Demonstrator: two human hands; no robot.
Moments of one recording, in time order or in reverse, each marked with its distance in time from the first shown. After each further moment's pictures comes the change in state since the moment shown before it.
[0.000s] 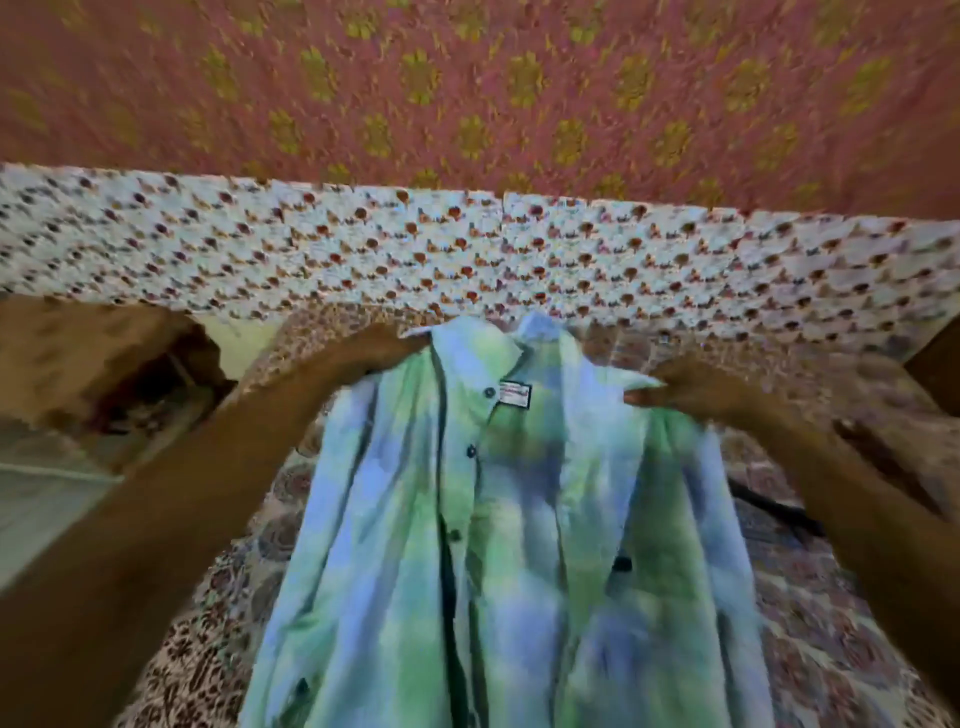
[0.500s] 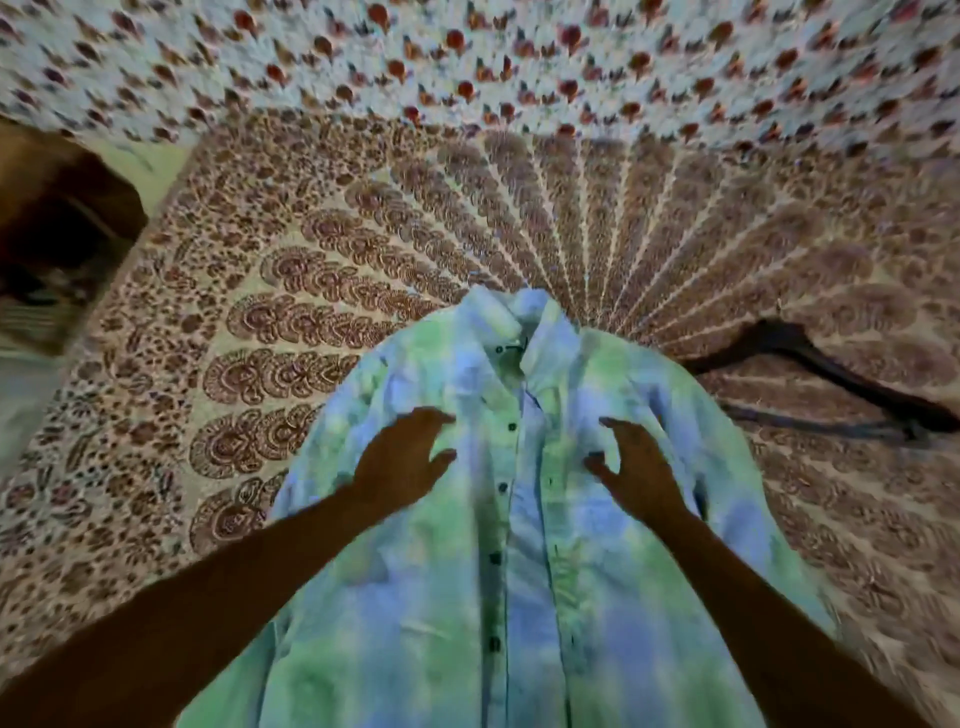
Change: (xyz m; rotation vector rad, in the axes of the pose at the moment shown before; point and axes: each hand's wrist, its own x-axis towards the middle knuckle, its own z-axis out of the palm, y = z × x) left_hand -0.074 -0.177 0.262 0.283 -0.160 0.414; right_hand 0.068 0.157 0.323 0.017 0.090 0.116
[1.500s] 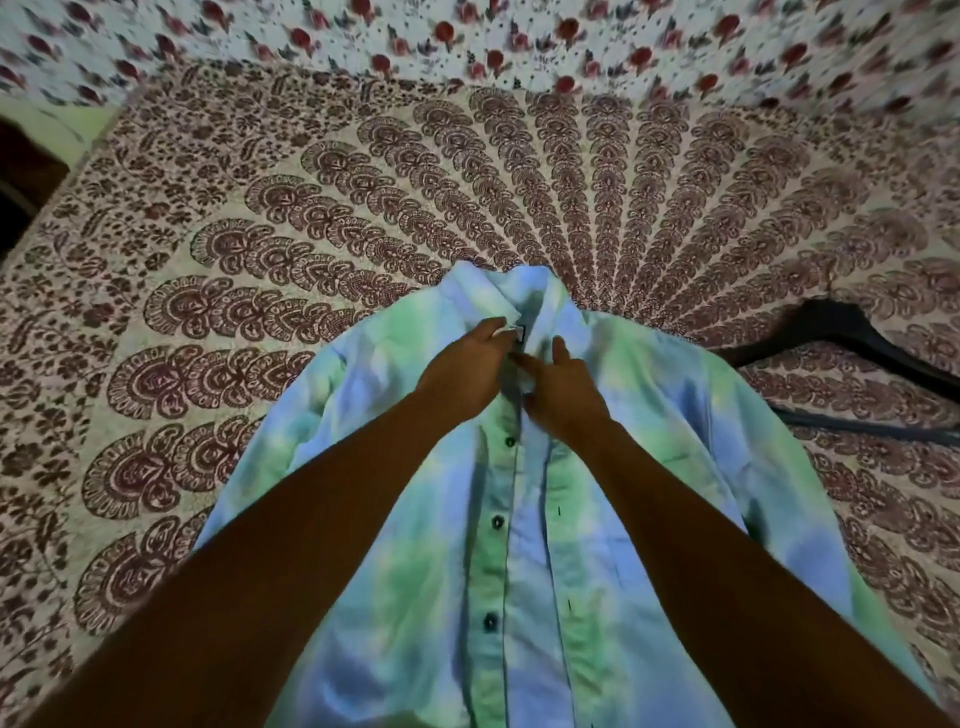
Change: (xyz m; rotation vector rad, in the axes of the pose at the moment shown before) left_hand 0.154 0.007 0.063 -0.036 -0.167 0.054; right_hand 0.130 -0.055 0.055 -0.267 -0.122 -0.097
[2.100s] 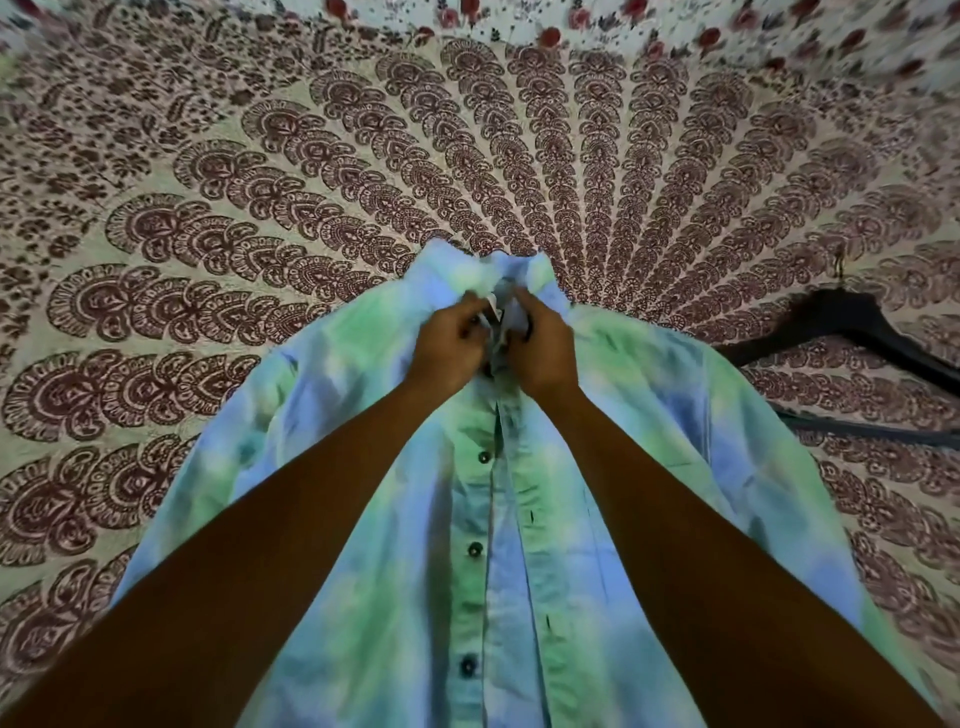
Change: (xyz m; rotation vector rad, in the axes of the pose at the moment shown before) left_hand 0.046 -0.005 0.023 -0.855 0.249 -0.412; right_hand 0.049 -0.003 -0.007 0.700 0.281 0.151
